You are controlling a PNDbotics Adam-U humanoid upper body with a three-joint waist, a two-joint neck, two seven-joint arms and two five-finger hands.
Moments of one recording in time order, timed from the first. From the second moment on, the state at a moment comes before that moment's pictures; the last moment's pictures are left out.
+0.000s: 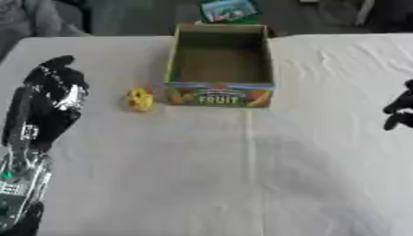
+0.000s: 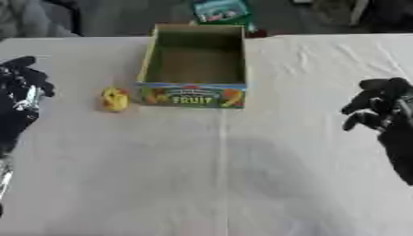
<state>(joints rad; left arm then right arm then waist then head) -0.21 0.39 0.07 -1.81 0.01 -0.09 0.06 -0.17 -0.27 -0.10 -1.93 -0.37 0.08 0.26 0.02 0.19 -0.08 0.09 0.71</state>
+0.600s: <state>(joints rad) -0.36 0.73 -0.01 -1.73 -0.23 -0.10 -0.07 -0.16 -0.27 -0.10 -1.93 -0.37 0.09 0.26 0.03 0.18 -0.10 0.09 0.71</state>
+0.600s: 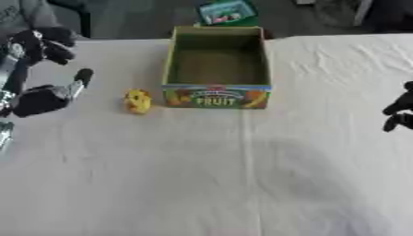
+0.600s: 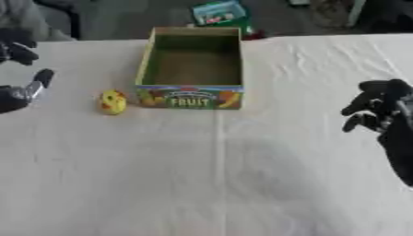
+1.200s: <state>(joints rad) -0.67 0.82 -0.20 -1.42 -0.50 -0.21 -0.34 -0.15 -0.28 -0.09 -1.93 -0.36 0.10 0.27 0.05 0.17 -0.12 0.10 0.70</state>
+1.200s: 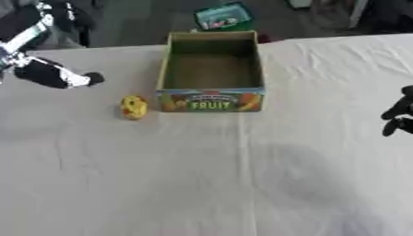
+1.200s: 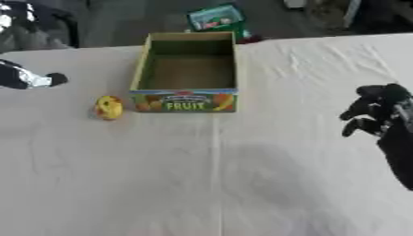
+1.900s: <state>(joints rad) -0.82 0.63 -0.25 -1.04 -0.74 -0.34 -0.47 -0.15 -0.28 -0.09 -1.93 -0.35 0.10 0.28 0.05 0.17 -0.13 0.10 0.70</state>
